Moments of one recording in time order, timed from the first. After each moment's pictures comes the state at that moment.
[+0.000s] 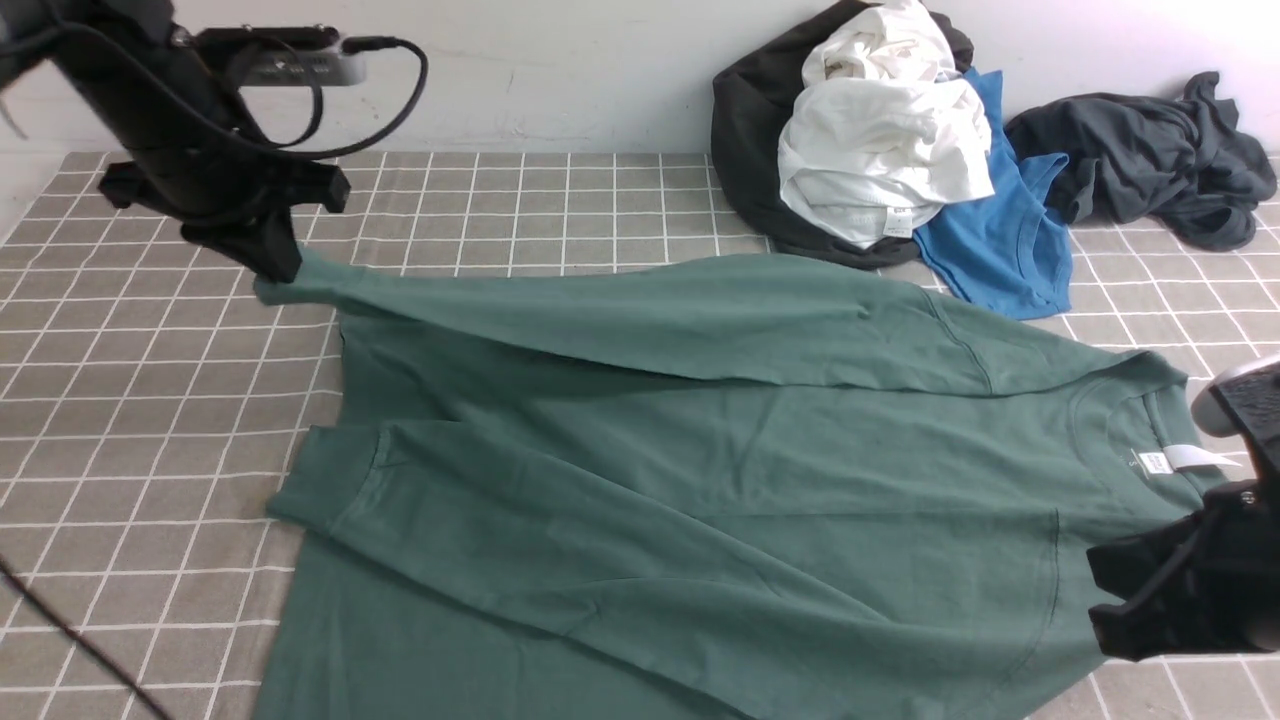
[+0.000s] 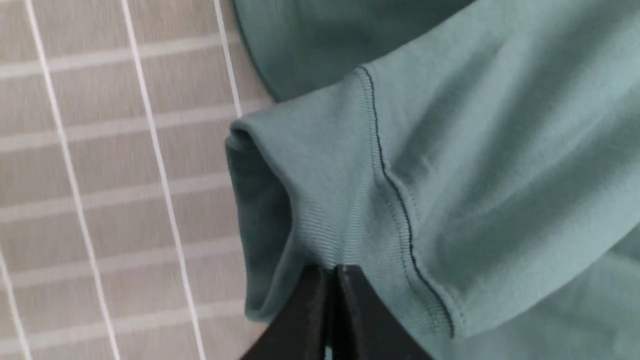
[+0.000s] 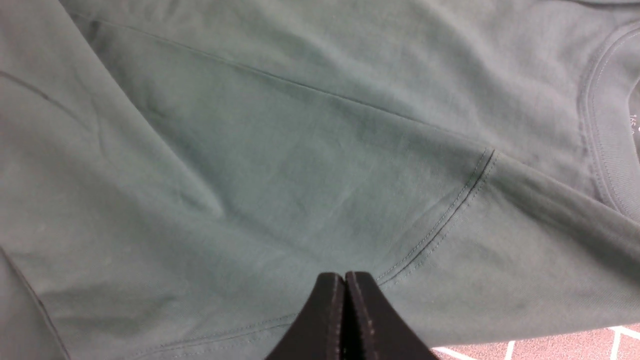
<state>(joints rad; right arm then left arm) 0.22 1.09 -0.56 0.29 0.52 -0.39 0.00 1.96 -1.81 -0.18 1.23 0.15</state>
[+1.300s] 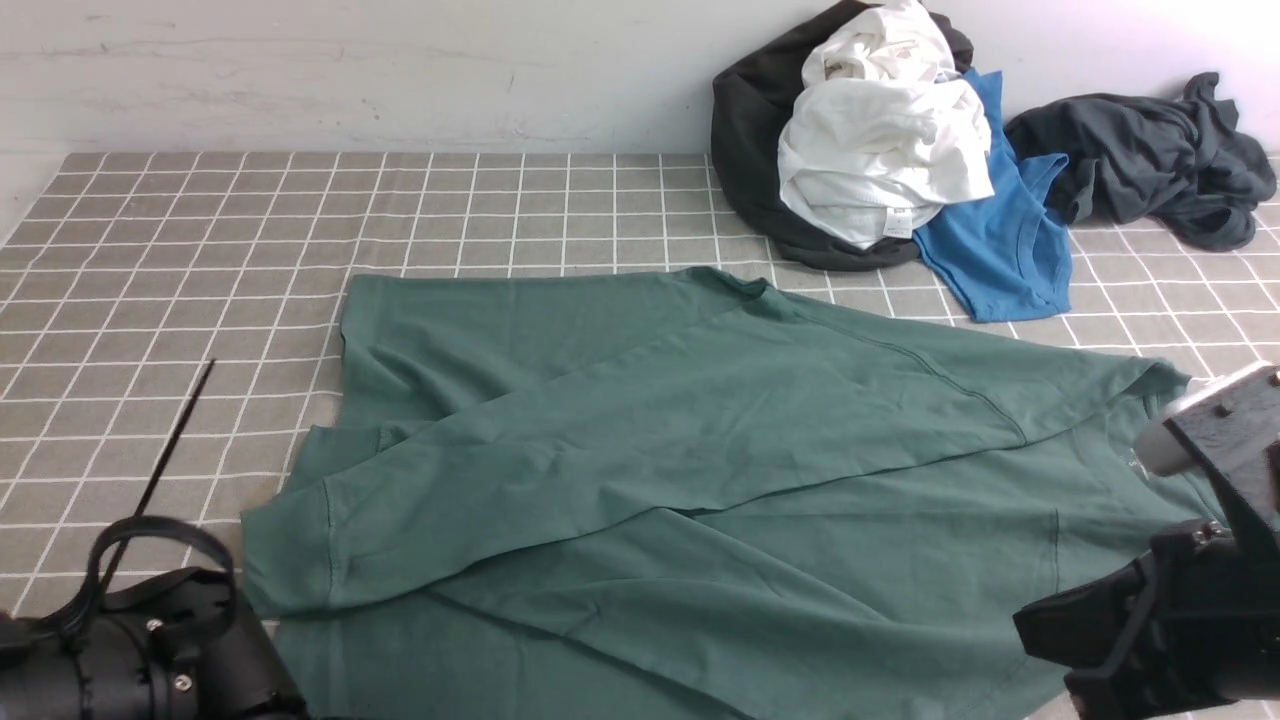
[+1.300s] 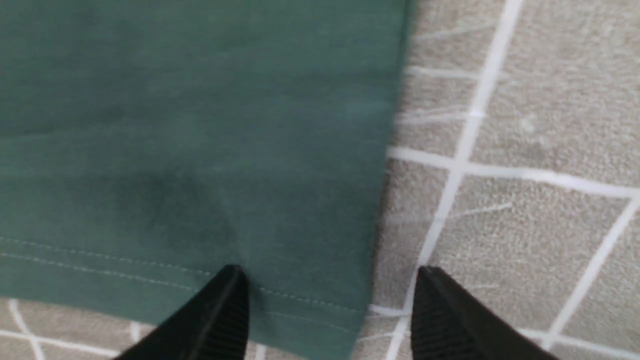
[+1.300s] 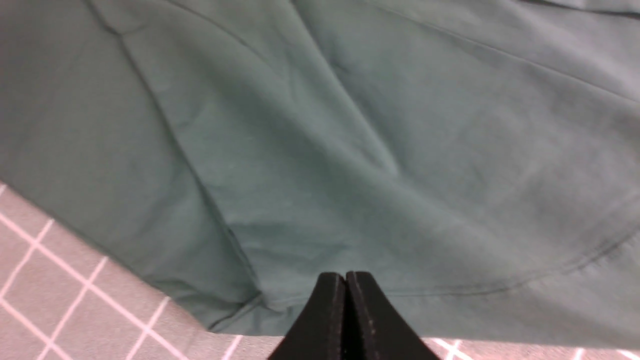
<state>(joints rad) 0.22 1.09 -0.57 0.69 0.73 -0.79 -0.66 1.44 -0.50 0.27 0.76 0.49</state>
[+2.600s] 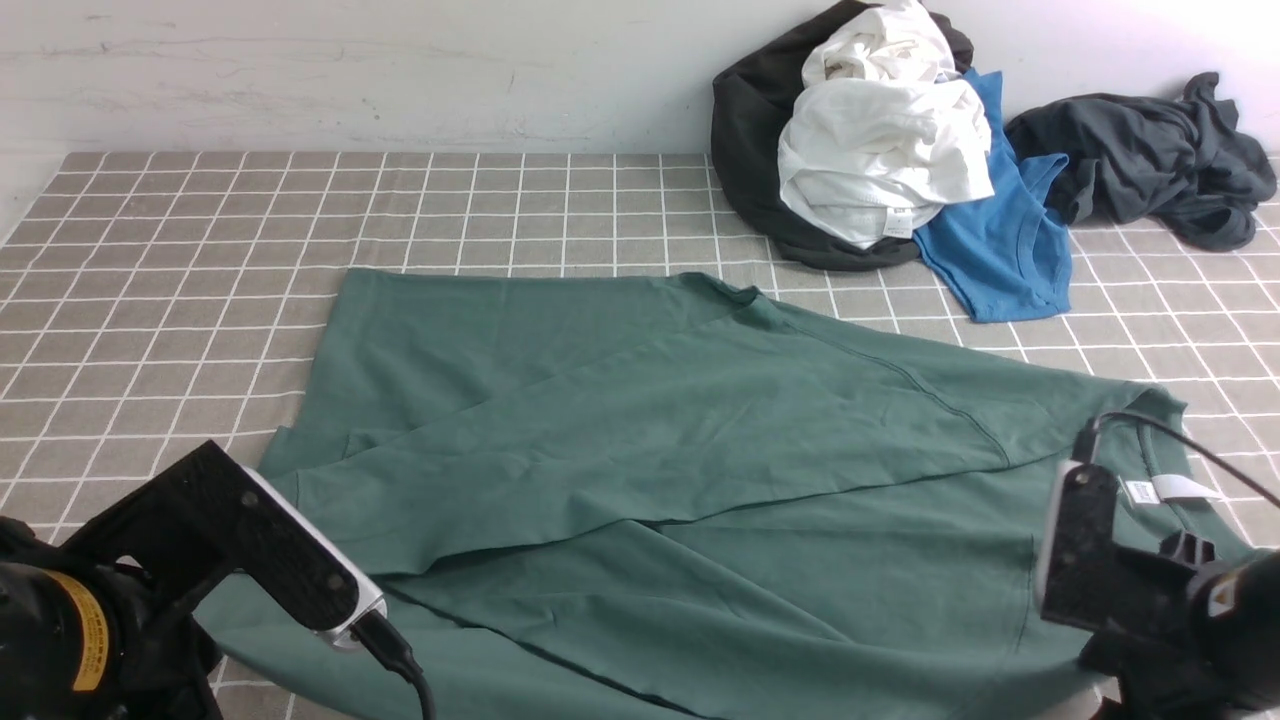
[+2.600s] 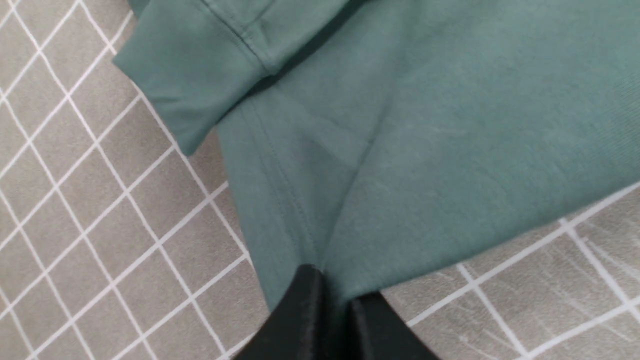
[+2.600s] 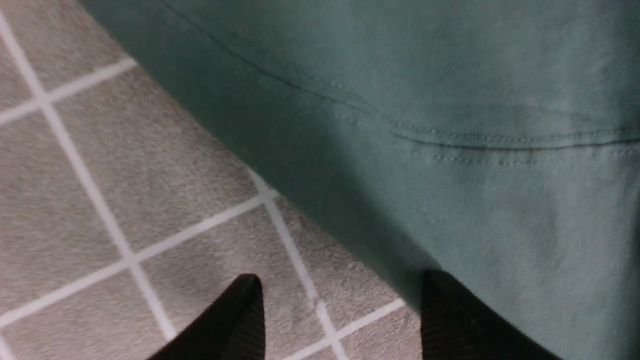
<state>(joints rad) 0.22 1.48 -0.57 0.15 0.55 -1.12 -0.53 1.02 -0.60 0.34 0.85 -0.06</state>
